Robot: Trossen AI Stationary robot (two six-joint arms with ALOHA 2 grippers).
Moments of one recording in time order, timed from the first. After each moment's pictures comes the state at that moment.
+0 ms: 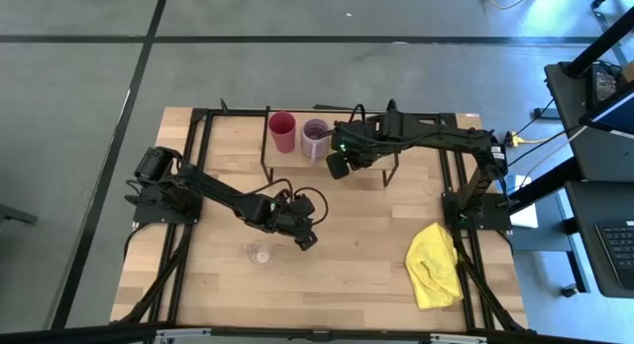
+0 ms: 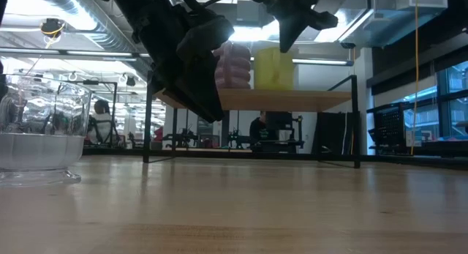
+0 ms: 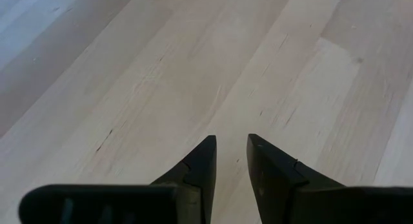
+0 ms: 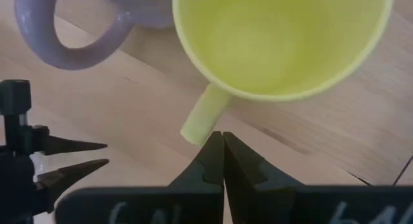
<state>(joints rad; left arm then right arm) -0.27 1.75 1.10 -0.37 -0.46 -0.75 -0.11 1.79 1.88 -1.35 0.16 0.97</state>
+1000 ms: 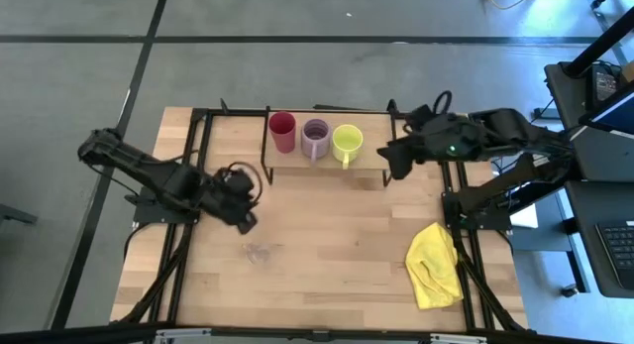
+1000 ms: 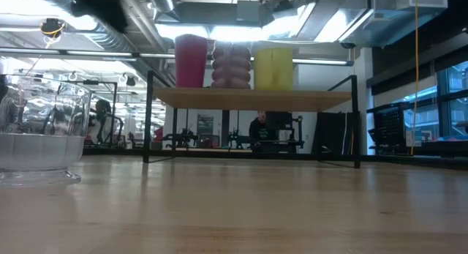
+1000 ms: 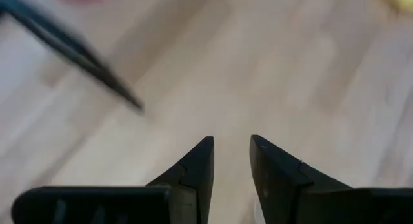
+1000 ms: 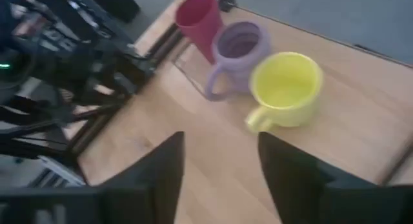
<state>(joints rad) -0.38 1.15 1.11 -1.04 -0.48 -0.94 0.12 1.37 1.88 -1.23 0.39 0.91</state>
